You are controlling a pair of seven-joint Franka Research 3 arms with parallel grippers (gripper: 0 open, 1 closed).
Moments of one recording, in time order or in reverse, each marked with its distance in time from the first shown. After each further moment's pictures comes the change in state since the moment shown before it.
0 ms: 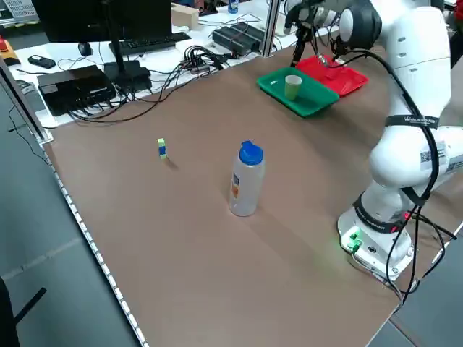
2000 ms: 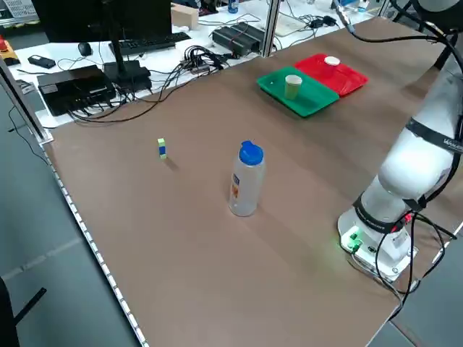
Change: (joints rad) left arm 0.364 -0.603 0.129 -0.052 -0.292 -0.669 1.245; right arm -0.417 -0.152 -0.034 0.351 -0.095 -0.632 -0.569
